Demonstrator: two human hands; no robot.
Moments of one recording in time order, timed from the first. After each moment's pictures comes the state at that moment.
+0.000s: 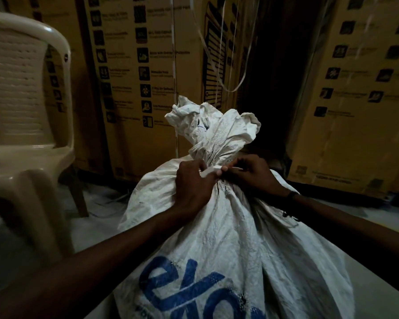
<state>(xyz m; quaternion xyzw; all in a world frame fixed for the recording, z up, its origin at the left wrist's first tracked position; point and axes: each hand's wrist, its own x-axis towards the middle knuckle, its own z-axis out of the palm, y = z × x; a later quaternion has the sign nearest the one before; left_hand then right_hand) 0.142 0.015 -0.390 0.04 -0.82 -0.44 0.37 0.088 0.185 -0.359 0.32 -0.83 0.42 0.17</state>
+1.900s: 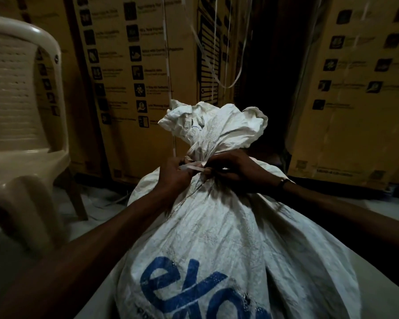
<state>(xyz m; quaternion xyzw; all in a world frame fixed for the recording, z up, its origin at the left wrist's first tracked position) 0.090 -0.035 -0.404 -0.05 -0.76 -0.58 0.28 0.087 0.170 -0.338 0.54 -0.79 0.23 0.17</state>
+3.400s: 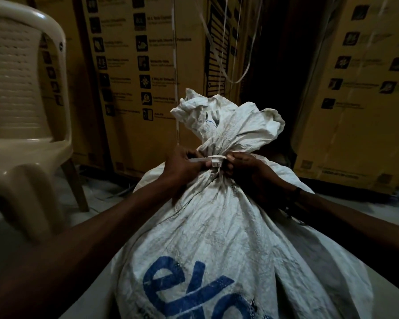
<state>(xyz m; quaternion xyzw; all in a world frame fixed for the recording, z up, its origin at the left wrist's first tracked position) 0.091 -0.038 -0.389 -0.08 -0.77 -0.58 0.23 0.080 0.165 -0.374 0.34 -0.57 0.73 -0.17</state>
